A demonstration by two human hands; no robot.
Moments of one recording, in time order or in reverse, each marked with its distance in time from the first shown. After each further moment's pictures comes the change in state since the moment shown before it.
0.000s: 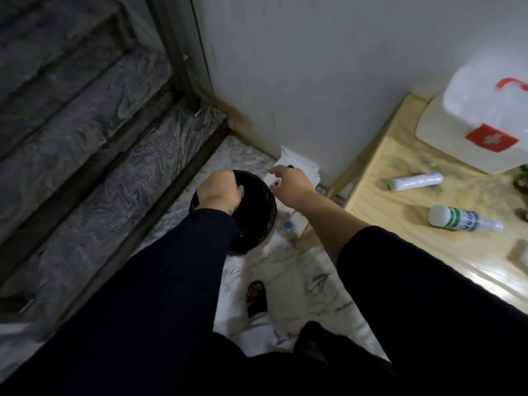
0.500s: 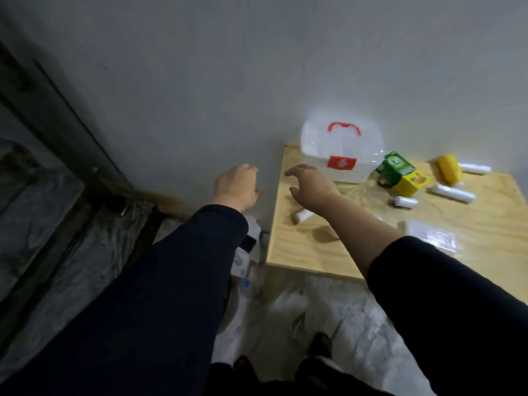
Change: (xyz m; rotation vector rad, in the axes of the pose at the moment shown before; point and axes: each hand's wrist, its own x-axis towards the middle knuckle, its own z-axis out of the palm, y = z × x) left_hand -0.003 0.212 -0.087 0.170 0.155 0.728; right_hand -0.087 0.109 -0.166 -0.197 0.492 0.170
